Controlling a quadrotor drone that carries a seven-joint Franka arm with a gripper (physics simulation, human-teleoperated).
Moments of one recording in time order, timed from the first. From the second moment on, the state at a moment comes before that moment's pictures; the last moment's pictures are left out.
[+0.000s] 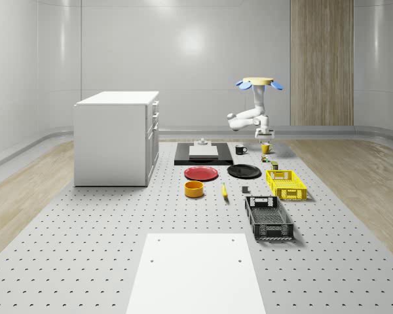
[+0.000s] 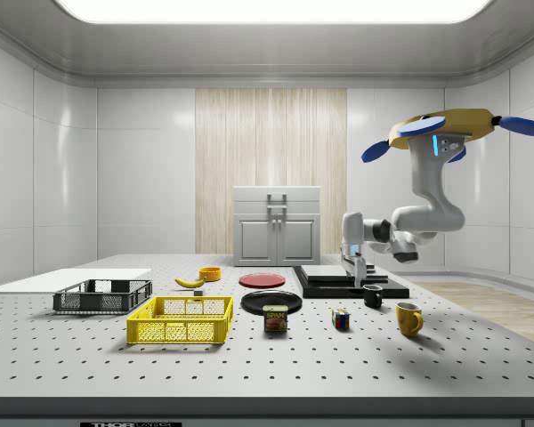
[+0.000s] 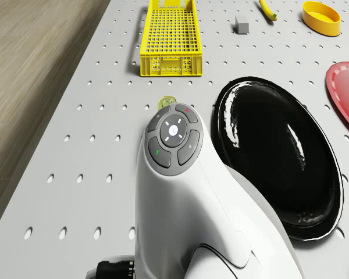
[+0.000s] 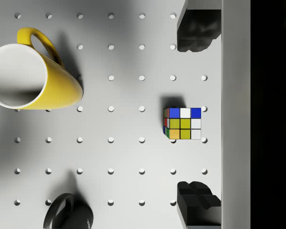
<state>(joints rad) -1.09 -1.20 1.30 -2.89 -1.92 1.28 1.62</state>
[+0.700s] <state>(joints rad) -1.11 -1.26 1.32 -2.88 -1.89 1.33 1.63</state>
